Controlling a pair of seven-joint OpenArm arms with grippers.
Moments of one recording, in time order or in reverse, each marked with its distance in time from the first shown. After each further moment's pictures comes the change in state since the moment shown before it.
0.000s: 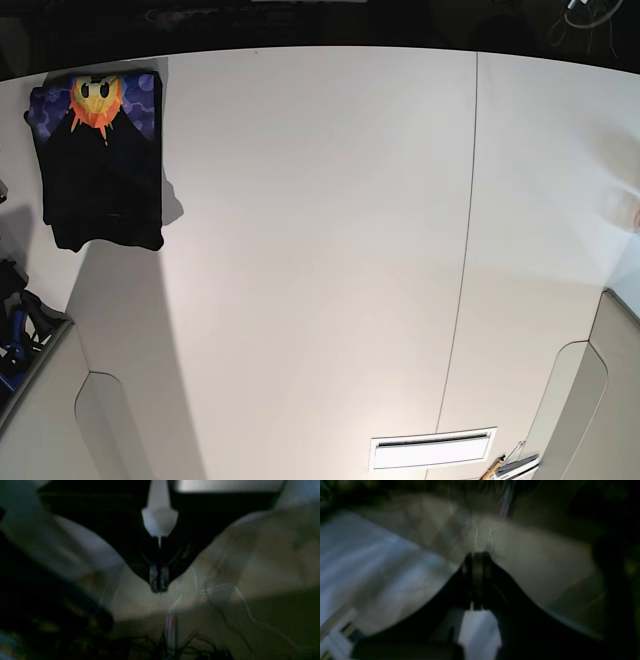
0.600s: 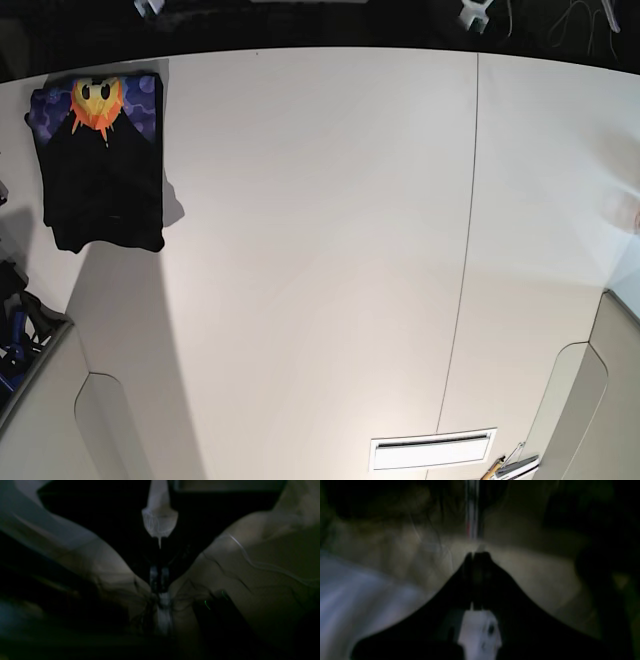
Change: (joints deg) left arm -39.4 11.2 32.9 -42.1 29.2 9.4 -38.3; right arm 38.0 -7.6 -29.0 -58.0 -18.3 -7.0 42.2
